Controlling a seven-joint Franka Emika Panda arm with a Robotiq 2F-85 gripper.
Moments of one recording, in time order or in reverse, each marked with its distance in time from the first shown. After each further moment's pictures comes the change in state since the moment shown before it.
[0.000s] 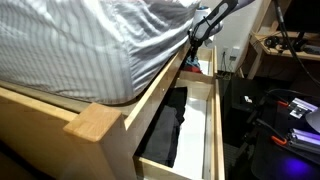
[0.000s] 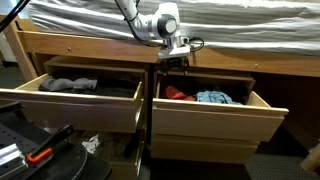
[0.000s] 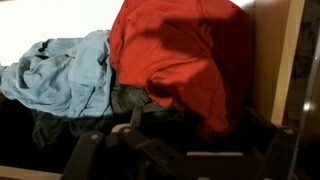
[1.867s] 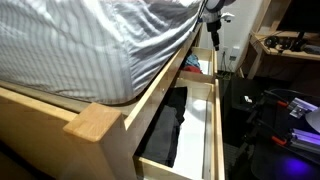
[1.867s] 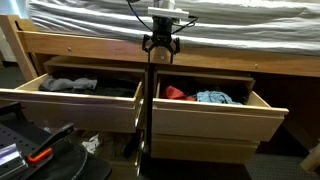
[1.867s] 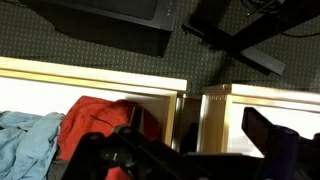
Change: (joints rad) arm 0.052 -0.397 -0.038 -0.275 -0.035 -0.550 -0.235
